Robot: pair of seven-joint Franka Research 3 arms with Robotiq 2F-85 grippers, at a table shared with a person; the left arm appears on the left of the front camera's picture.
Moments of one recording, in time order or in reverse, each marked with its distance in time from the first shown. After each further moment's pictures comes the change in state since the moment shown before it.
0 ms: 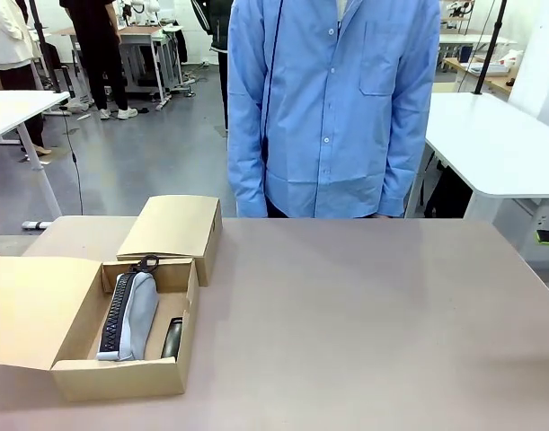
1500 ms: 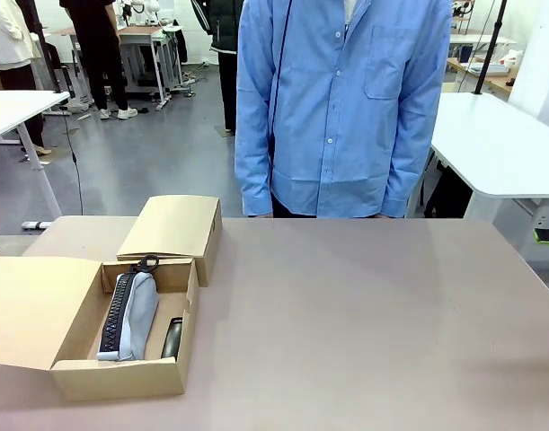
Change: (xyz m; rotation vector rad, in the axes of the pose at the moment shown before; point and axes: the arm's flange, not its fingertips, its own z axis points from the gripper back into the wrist) left arm -0.009 -0.062 -0.013 -0.171 0.098 -0.723; right arm -0.001 0.004 -0.005 0.019 0.024 0.005
